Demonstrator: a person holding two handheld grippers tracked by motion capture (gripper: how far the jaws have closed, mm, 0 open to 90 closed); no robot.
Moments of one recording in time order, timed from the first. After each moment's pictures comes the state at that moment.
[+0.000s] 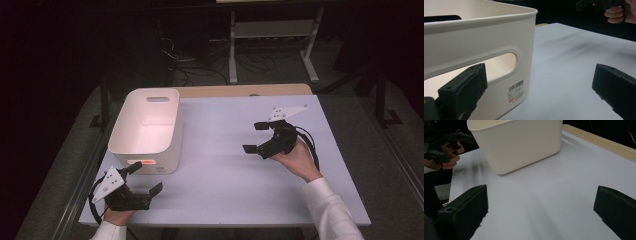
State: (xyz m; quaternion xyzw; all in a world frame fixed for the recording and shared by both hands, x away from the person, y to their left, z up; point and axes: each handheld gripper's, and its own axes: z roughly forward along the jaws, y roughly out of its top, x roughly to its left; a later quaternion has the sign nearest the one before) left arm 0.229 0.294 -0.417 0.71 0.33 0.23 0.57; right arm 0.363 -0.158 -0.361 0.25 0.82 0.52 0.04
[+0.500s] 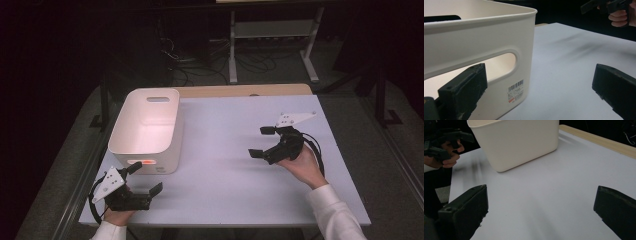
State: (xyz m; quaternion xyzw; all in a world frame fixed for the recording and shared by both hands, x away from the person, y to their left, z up) left arm 0.229 0.294 -0.417 0.71 0.33 0.23 0.57; right arm 0.351 -0.174 -0.371 0.26 0.81 0.53 0.05
